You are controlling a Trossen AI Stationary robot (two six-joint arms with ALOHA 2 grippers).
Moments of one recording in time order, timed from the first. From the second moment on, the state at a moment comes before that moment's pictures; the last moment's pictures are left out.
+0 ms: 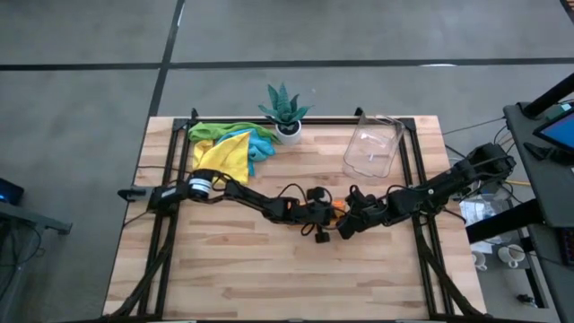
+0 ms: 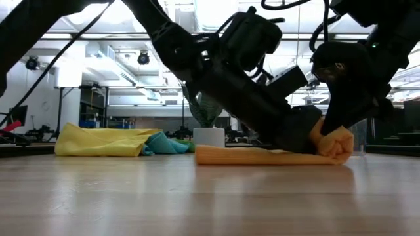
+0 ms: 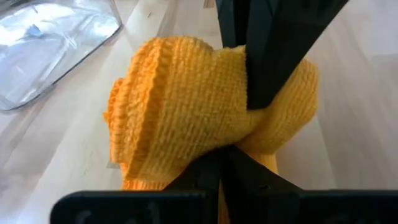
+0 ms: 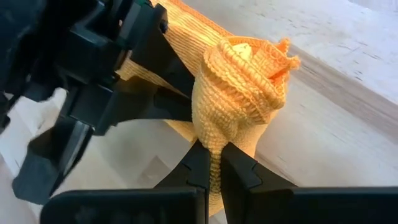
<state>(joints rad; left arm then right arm) -0.11 2.30 1.49 0.27 -0.27 -0.01 0.36 1.35 0.59 -0.30 0.33 1.19</state>
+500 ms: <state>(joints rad) -0.10 2.18 1.48 -0.01 -0.28 0.07 0.36 1.35 0.59 -0.30 0.33 1.18</state>
